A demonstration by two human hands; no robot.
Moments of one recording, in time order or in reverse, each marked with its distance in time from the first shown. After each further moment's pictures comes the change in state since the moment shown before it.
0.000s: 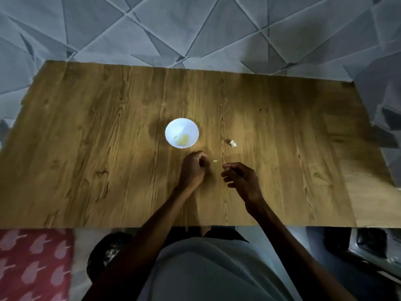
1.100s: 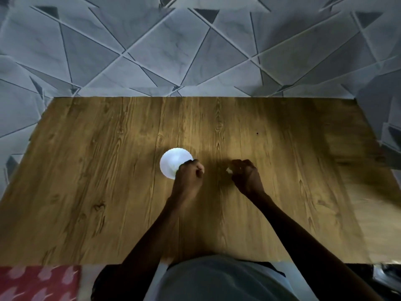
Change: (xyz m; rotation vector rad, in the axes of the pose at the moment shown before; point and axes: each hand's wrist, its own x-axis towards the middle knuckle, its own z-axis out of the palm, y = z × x) left_hand 0.055 0.039 -0.018 0.256 0.086 0.063; right_hand 0.146 0.027 -0.044 -0.710 0.022 -0.553
